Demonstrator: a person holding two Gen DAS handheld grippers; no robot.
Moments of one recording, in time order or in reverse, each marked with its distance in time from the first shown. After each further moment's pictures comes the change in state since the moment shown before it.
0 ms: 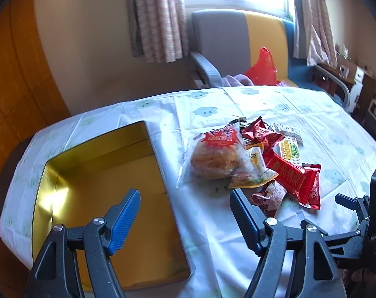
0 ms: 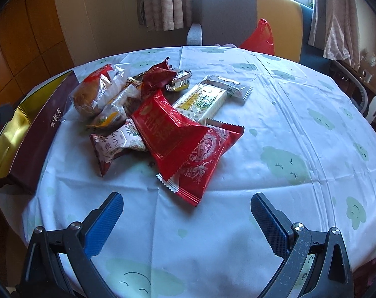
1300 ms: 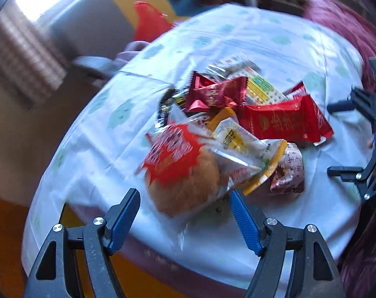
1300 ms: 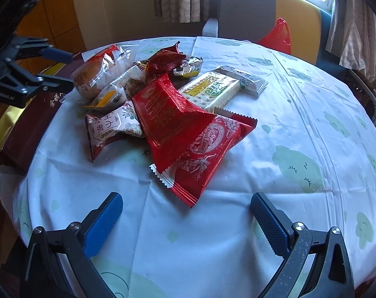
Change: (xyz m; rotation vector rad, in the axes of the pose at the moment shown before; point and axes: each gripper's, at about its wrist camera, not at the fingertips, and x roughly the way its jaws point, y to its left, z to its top) left arm 0.111 -0.045 0.049 0.753 0.183 -0.301; right arm 0.020 -0.005 -0.003 -0.099 0.026 0.057
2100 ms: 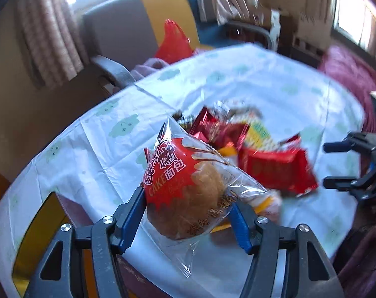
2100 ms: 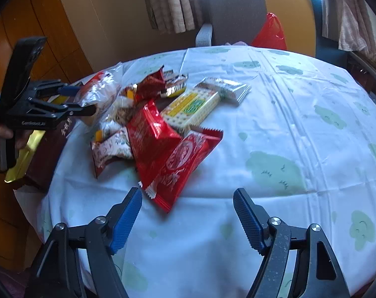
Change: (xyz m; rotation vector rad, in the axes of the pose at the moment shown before) left arm -0.029 0.003 -0.007 -0.295 -0.199 -0.055; right arm -0.029 -0.044 0.008 0.111 -0.065 0.108
